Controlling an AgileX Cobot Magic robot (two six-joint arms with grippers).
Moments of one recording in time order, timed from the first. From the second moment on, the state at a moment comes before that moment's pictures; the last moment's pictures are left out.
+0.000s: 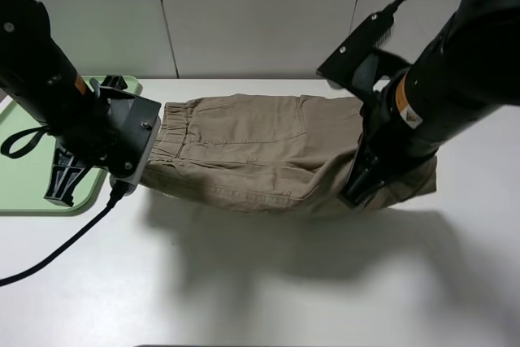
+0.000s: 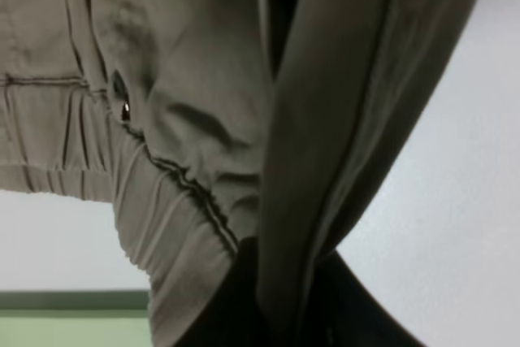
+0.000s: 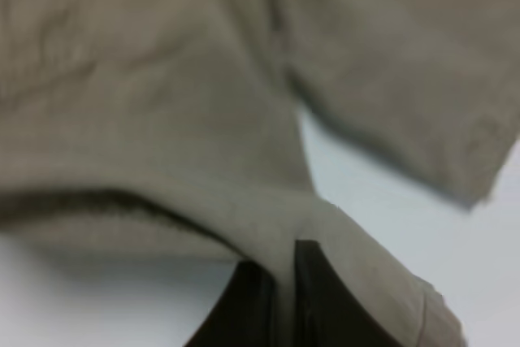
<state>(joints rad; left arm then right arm) -0.50 1.52 -0.87 0.16 0.64 1.14 0.86 1.41 -0.92 -0.49 0.89 0.33</state>
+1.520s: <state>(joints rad) -0.31 1.70 -0.88 0.34 0.02 0.72 0.54 1.80 -1.28 -0.56 0.64 0.09</state>
